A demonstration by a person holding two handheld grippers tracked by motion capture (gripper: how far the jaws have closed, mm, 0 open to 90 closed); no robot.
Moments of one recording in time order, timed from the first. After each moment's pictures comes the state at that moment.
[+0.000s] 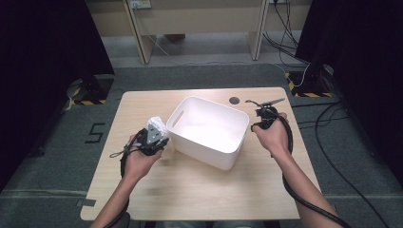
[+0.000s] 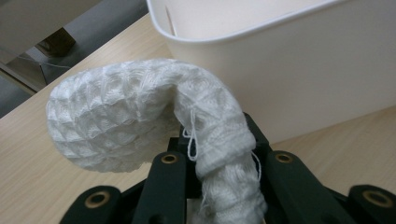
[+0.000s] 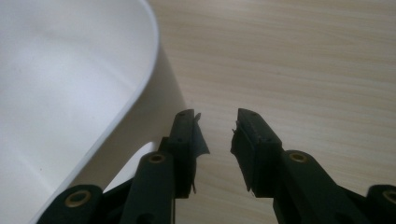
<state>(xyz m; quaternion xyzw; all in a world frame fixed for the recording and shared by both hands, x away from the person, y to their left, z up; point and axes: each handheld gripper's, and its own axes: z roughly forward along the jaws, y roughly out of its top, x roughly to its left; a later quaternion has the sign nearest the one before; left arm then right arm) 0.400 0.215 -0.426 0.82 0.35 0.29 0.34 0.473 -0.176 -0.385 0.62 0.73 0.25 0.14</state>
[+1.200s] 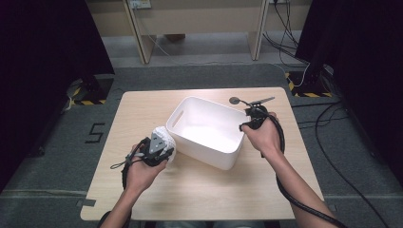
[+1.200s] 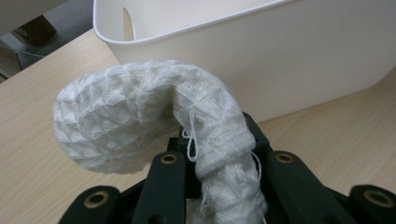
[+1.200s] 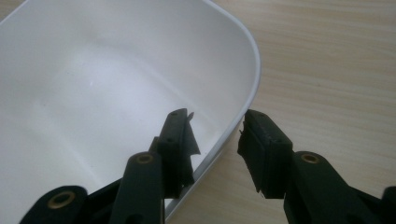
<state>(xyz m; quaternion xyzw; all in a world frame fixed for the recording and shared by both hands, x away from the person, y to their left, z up) 0.363 0.197 -0.415 0.82 0.36 0.26 0.35 0.464 -0.139 -0.372 0.59 0.75 0.26 0.13</state>
